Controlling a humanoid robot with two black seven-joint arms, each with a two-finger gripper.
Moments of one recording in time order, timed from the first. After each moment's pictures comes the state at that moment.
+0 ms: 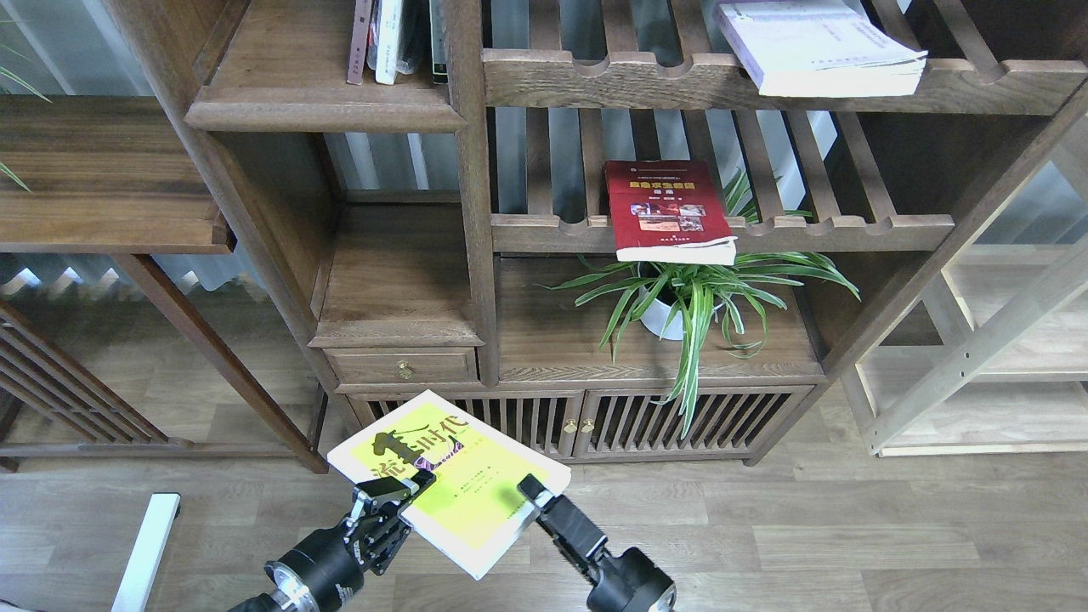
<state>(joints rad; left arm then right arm) -0.10 0.30 -0.47 -1.12 -0.75 -0.49 0.09 -0.12 0.02 0.75 1.06 -0.03 0.58 0.13</state>
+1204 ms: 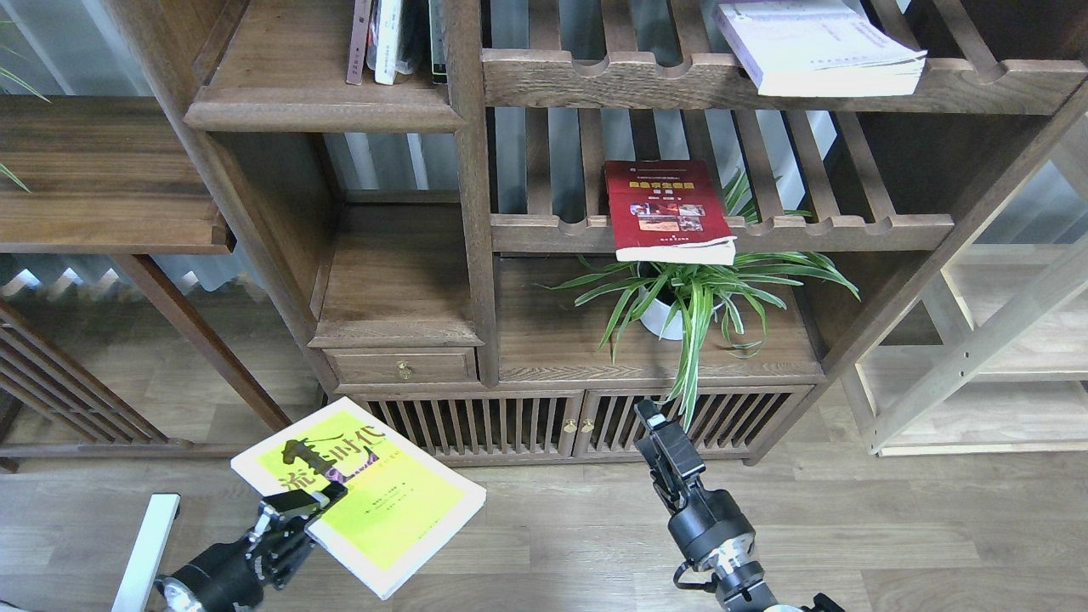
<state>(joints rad) -0.03 0.57 -0.51 -1.23 -0.71 -0.49 0.09 -0.11 0.01 1.03 0.99 0.04 0.58 0.13</state>
